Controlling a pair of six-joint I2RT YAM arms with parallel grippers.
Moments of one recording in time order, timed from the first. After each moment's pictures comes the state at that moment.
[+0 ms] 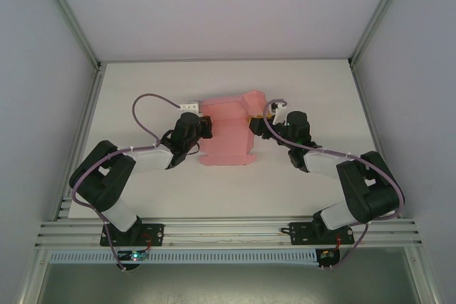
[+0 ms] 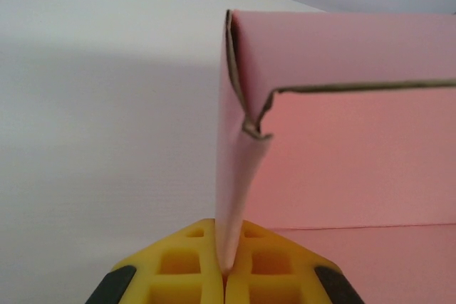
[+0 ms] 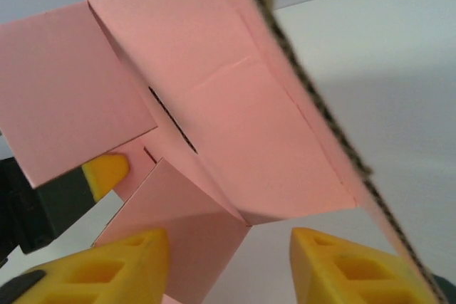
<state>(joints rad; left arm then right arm) -0.56 1.63 0.72 0.47 -0.10 -0.56 0.35 1.48 0.53 0.65 -0.39 0.46</state>
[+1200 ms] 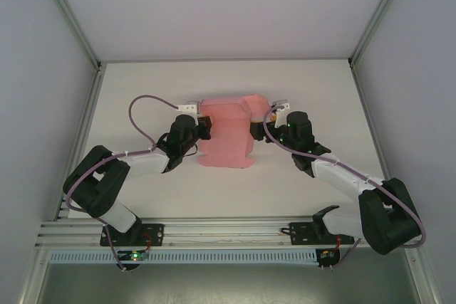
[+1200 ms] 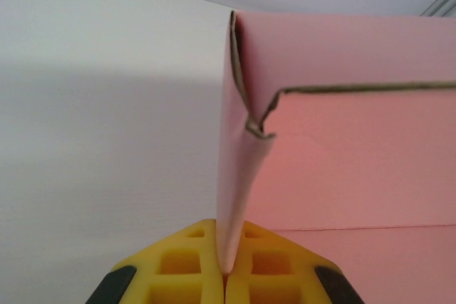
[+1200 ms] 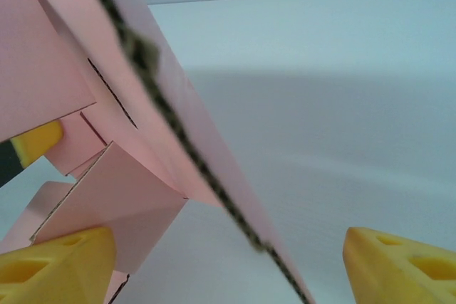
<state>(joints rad) -0.56 1.57 0.66 0.54 -0.06 -0.52 0.41 1.24 0.56 0.26 -0.18 0.27</state>
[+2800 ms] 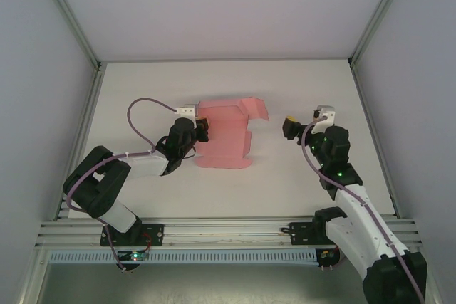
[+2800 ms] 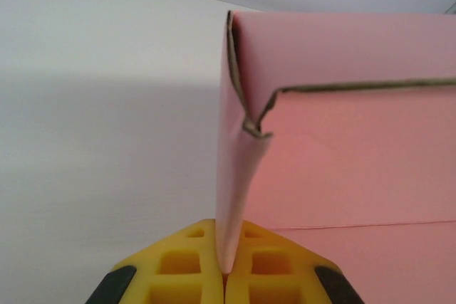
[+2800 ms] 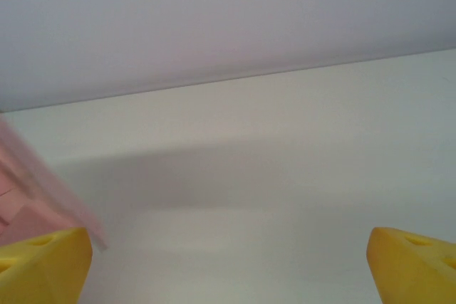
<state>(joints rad) -0.56 1.57 0.62 0.57 -0.11 -0.48 0.13 0.78 0.43 0.09 -0.09 0.26</state>
